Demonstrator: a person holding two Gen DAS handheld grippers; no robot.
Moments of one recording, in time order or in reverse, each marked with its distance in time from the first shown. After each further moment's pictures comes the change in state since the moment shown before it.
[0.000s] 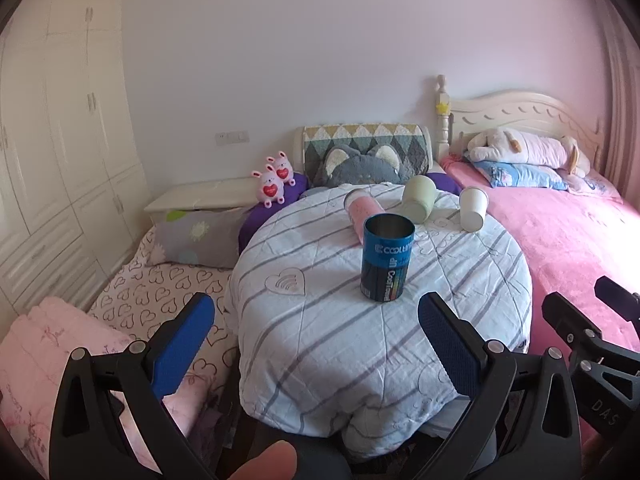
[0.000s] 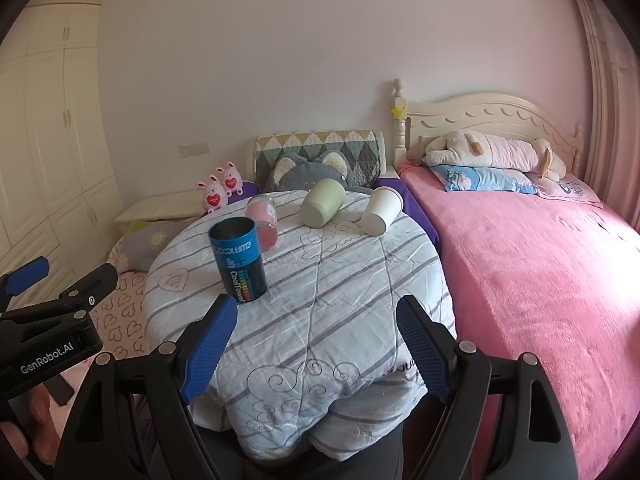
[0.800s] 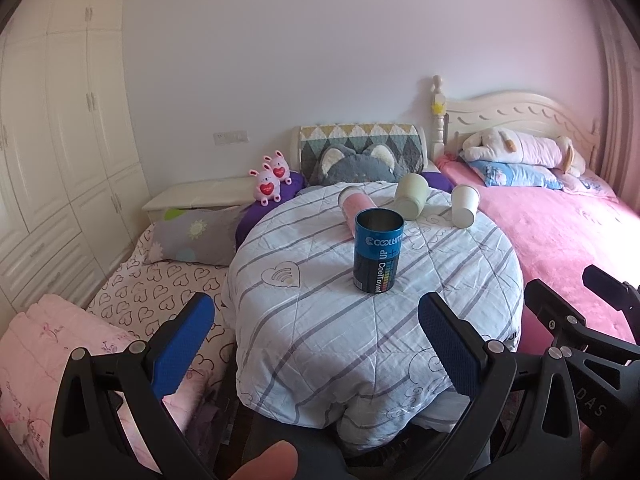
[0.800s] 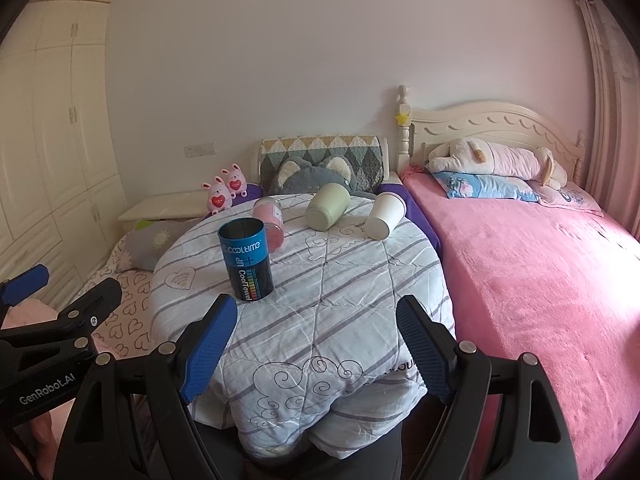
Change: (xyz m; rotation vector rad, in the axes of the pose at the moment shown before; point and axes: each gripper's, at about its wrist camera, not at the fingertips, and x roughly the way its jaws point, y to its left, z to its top) left arm -0.015 -0.006 -0.007 -0.001 0.001 -0.015; right arm -0.008 0.007 -0.002 -0.019 -0.015 0.001
